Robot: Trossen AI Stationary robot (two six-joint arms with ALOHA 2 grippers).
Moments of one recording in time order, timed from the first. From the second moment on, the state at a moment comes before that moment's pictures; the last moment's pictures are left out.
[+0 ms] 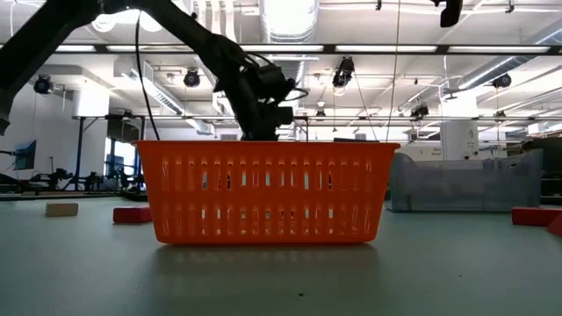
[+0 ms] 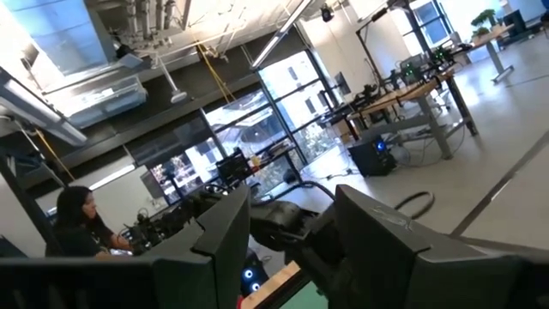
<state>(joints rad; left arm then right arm) 0.53 2.00 1.55 -0.62 0.13 0.30 -0.11 0.60 0.70 0.23 0.40 0.39</state>
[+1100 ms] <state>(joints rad) 0.54 2.04 1.54 -0.53 0.12 0.27 -0.11 0.61 0.70 0.21 0.42 0.40</state>
